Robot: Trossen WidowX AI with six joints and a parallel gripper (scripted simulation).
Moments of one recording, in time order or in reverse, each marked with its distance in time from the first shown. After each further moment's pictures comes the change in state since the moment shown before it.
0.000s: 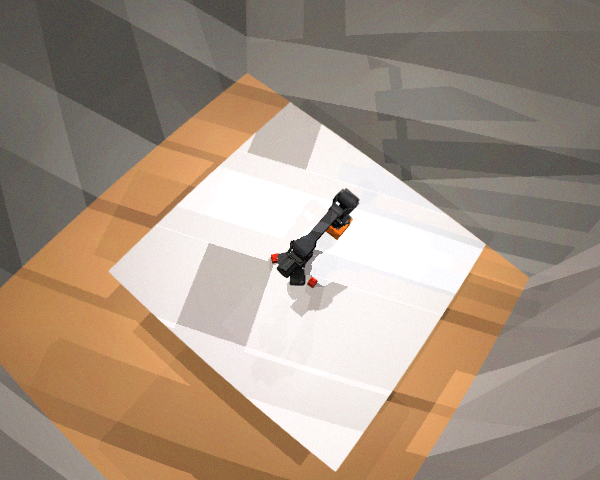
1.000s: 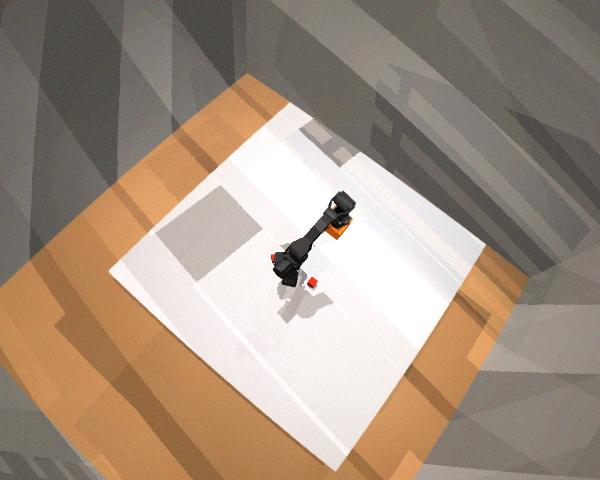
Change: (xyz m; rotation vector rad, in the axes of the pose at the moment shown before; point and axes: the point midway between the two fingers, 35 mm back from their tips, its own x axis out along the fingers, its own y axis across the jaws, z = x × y) arm 0.042 -0.007 0.014 0.212 -0.011 0.000
